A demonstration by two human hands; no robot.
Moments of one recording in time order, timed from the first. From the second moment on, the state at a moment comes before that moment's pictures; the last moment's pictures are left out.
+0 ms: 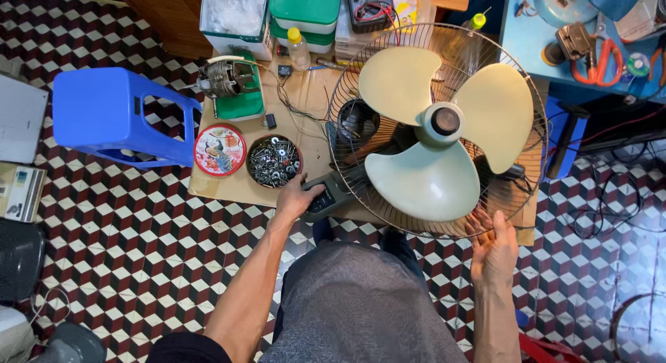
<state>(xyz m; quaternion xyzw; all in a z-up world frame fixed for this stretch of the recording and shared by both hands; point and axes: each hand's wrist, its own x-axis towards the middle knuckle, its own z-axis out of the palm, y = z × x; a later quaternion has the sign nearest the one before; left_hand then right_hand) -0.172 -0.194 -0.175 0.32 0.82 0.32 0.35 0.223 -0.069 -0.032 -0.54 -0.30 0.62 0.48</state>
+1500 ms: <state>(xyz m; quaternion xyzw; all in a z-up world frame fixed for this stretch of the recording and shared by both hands) -0.231 -0.027 -0.048 0.17 0.52 0.44 0.71 0.113 -0.197 -0.228 -0.47 -0.16 0.86 0.08</state>
